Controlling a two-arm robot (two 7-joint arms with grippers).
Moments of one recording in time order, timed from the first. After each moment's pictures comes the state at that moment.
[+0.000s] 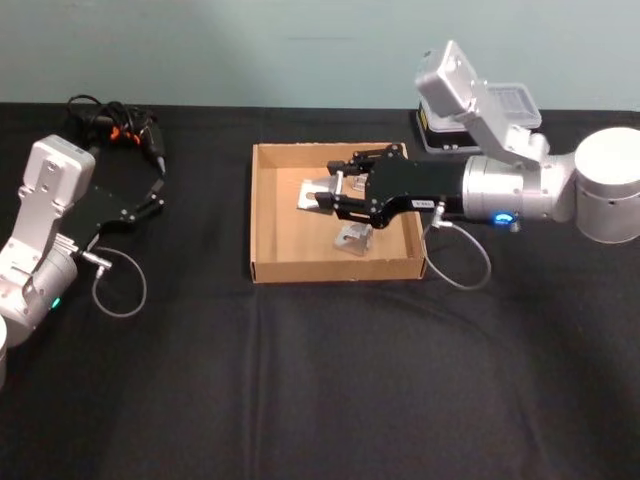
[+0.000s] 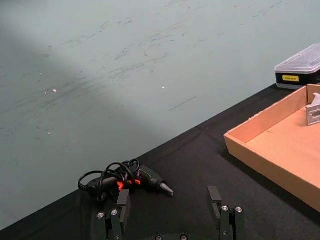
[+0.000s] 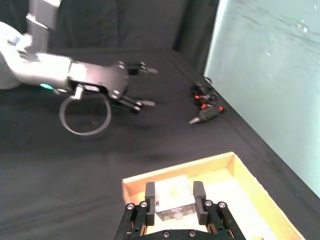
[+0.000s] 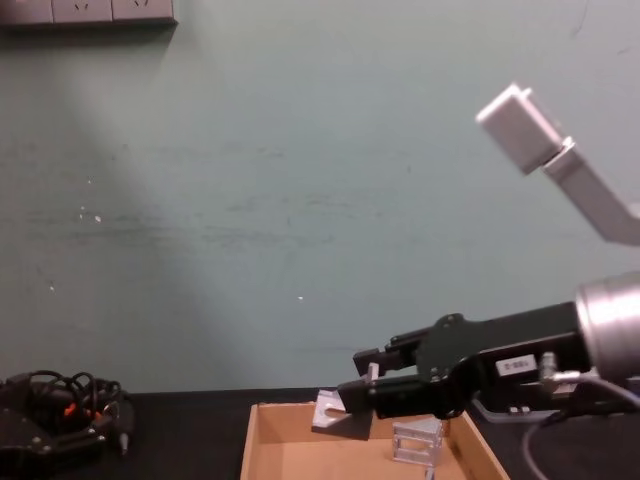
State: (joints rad) left arm -0.20 0.60 0.45 -1.41 -0.25 -0.12 0.03; right arm 0.71 0.51 -0.76 -1.26 0.41 0.09 0.77
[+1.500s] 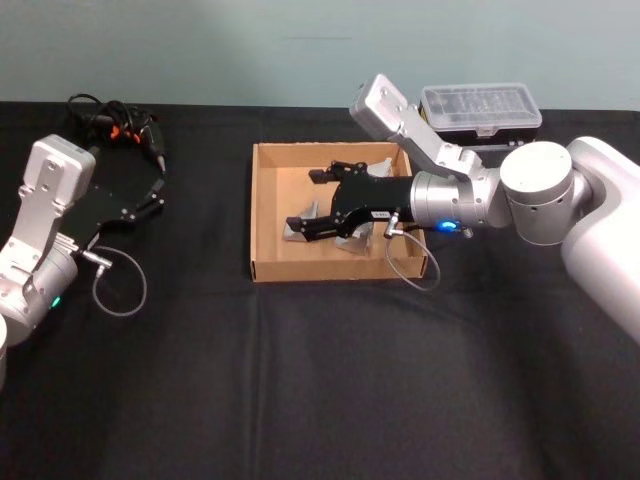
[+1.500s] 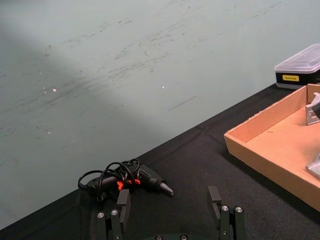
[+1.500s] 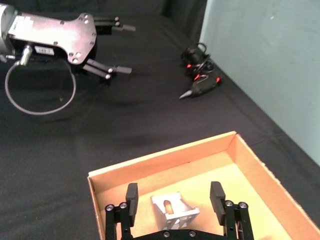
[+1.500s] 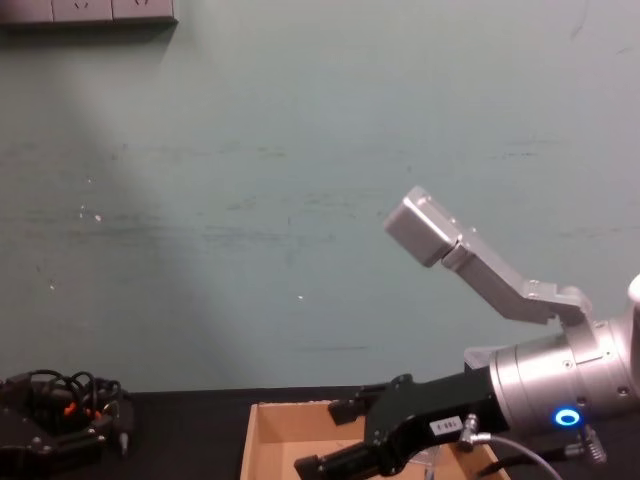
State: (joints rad) left arm -0.20 0.60 0.45 -1.41 -0.25 -0.12 0.03; right arm 0.78 0.28 -0.76 -0.91 0.23 0.03 0.77
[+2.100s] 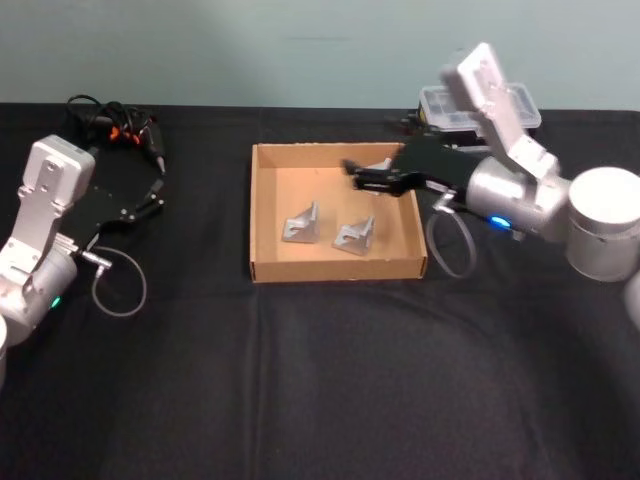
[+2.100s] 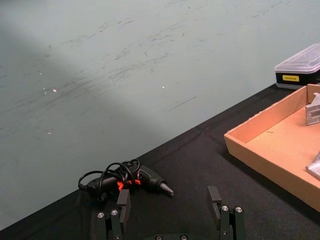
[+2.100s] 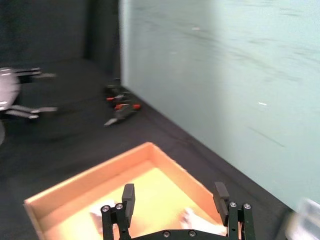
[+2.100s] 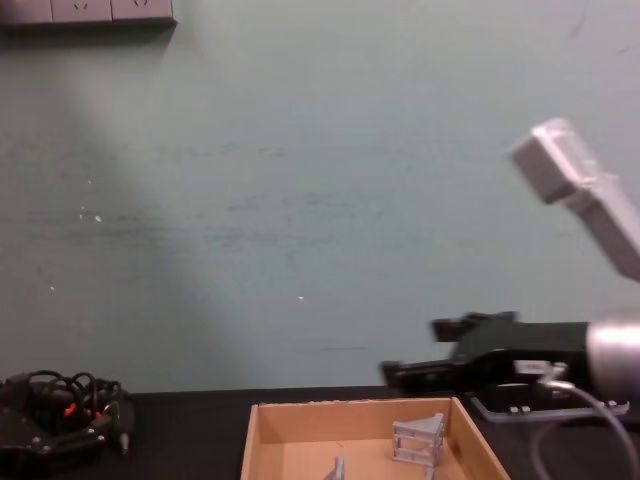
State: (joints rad) left arm -0.20 0.60 0.45 -1.41 -0.25 -0.12 0.03; right arm 0.56 0.39 -0.55 -1.22 0.27 0.06 0.50
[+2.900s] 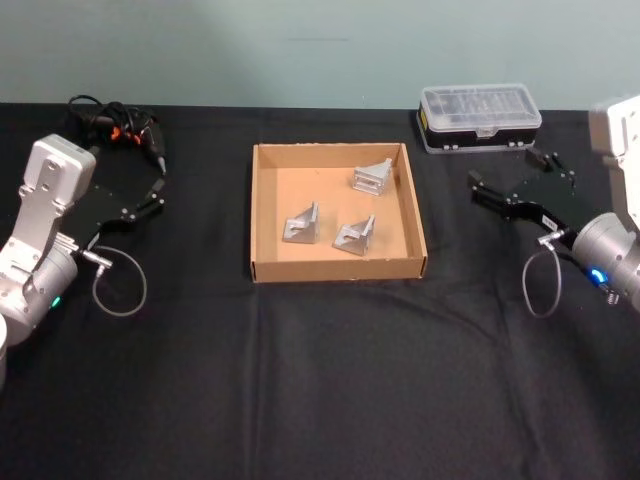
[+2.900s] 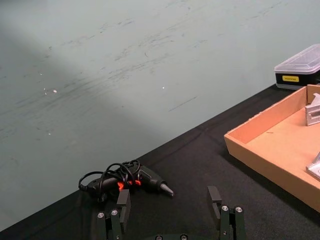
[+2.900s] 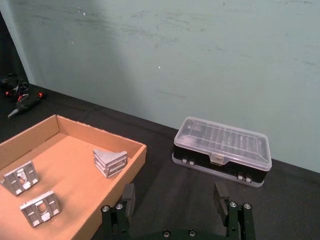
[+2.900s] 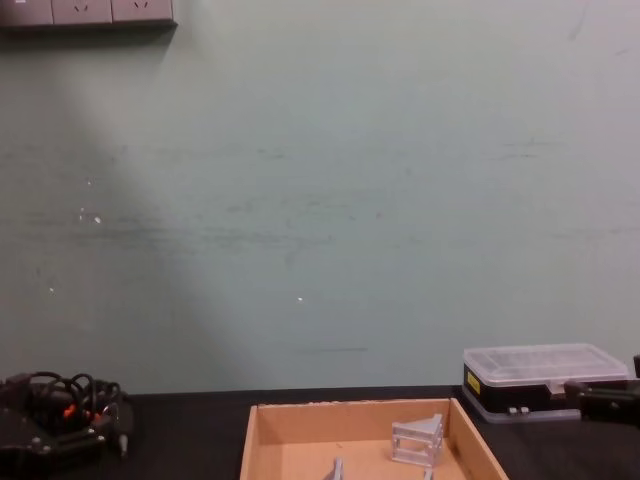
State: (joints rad) left arm -0.20 0.60 0.45 -1.41 -0.25 -0.12 0.03; right arm 0.23 0.46 -0.27 -1.43 0.32 0.11 0.25
